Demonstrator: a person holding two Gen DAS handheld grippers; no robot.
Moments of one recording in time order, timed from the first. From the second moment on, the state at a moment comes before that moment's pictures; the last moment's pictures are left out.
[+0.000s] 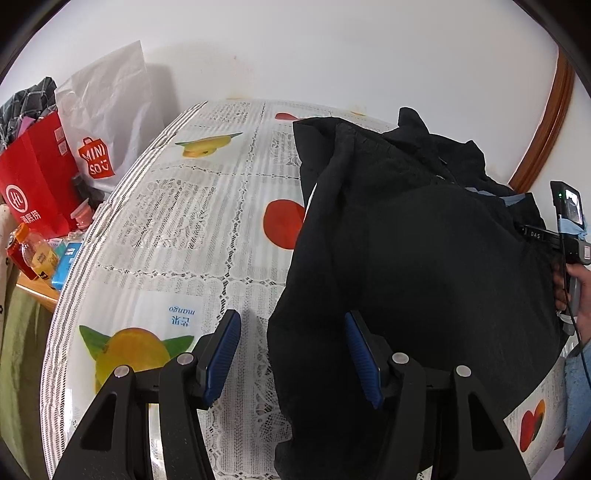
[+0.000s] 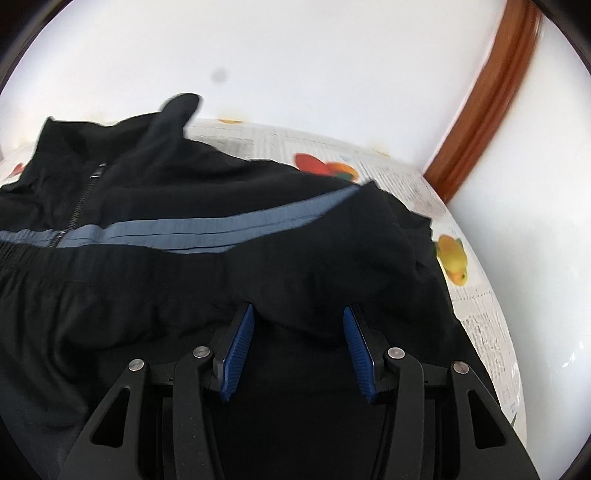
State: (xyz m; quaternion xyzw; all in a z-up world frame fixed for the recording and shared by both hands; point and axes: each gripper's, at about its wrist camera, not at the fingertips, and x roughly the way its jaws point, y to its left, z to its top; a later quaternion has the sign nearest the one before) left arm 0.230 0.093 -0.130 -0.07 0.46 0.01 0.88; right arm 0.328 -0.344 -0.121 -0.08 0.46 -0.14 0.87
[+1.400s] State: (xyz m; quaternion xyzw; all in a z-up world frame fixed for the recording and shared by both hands) left arm 0.102 0.125 -0.114 -0.10 0.43 0.04 0.89; right arm 0.068 -0.187 -0.091 -0.13 0.40 0.05 0.91
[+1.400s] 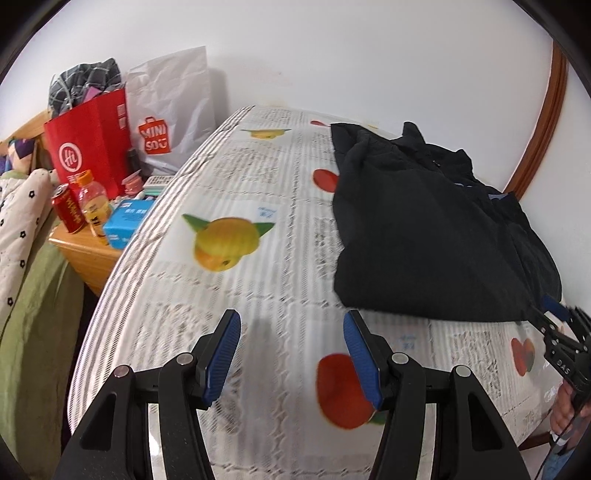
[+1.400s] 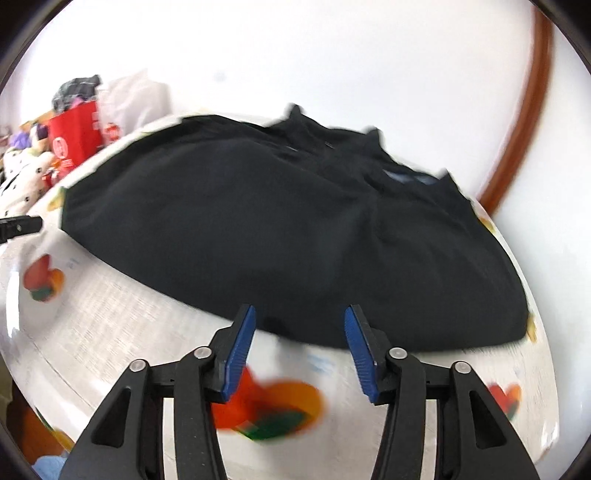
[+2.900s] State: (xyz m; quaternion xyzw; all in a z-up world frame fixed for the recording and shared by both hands) left arm 0.115 0.117 -0.112 -0.08 0.42 0.02 0.91; right arm 0.158 -0.118 -0.019 0.05 0.32 0.16 0.93
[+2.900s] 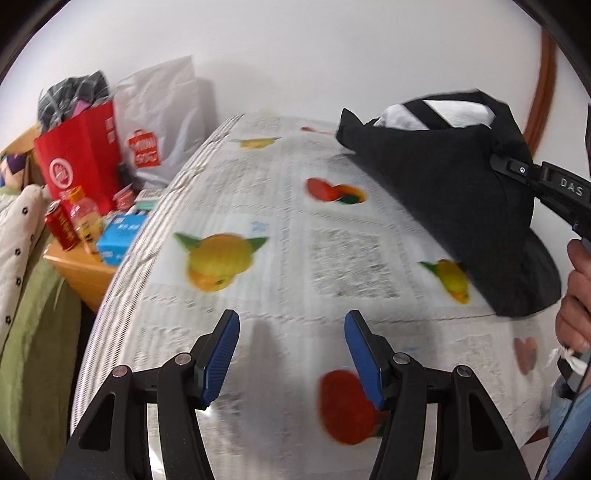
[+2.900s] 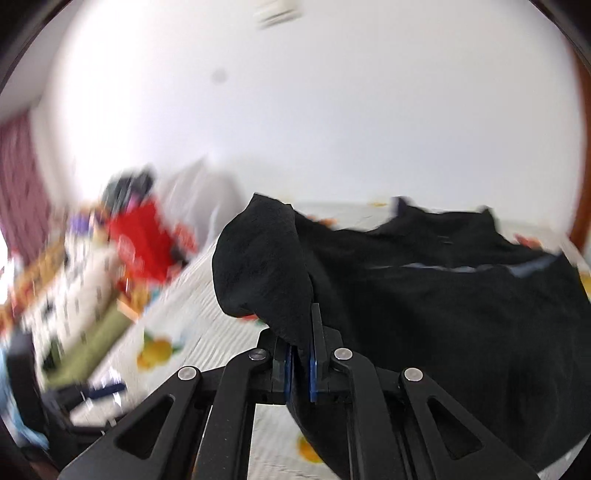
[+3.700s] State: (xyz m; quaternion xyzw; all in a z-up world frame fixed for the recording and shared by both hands) left arm 0.156 -0.063 -0.112 -0.02 0.44 -0.15 0.89; right arm 0.109 -0.304 -0.066 -0.01 0.38 -0.04 0.93
